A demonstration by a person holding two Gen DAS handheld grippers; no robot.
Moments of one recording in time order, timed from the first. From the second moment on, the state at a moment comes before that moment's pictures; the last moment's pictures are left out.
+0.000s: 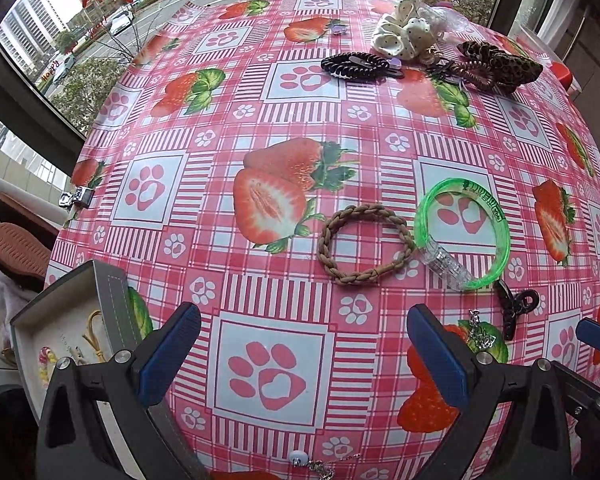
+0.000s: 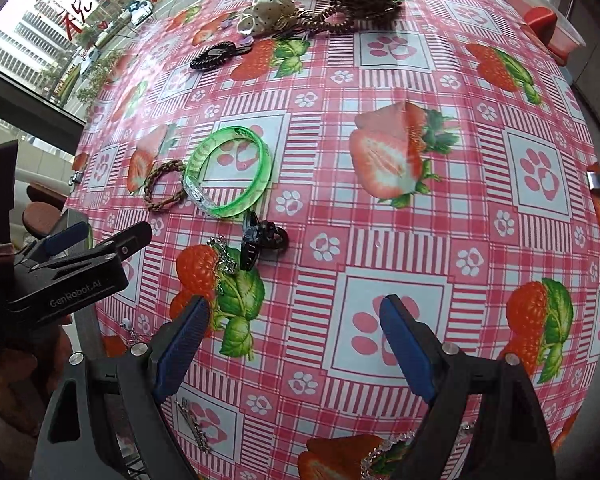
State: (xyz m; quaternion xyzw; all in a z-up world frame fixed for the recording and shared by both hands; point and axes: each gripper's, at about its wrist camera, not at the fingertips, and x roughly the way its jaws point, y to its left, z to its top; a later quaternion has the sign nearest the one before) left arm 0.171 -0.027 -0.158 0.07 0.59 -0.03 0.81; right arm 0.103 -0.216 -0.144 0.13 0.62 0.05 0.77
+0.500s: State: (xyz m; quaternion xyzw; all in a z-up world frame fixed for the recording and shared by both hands) left arm 0.208 -0.032 -0.175 0.04 0.58 -0.02 0.81; right arm 0.137 -0.192 -0.164 0.09 0.62 0.06 0.78
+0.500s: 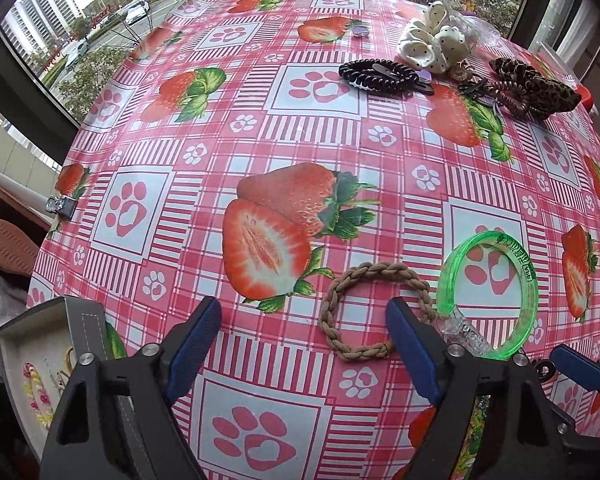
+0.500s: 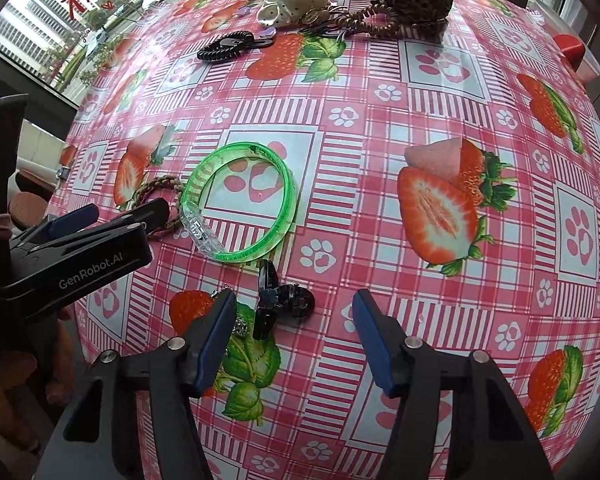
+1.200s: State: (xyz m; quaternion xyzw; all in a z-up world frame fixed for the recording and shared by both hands) left arm 0.187 -0.029 -0.148 0.00 0.57 -0.07 0.82; right arm 0.127 -0.196 -0.149 0.08 0.60 0.06 0.79
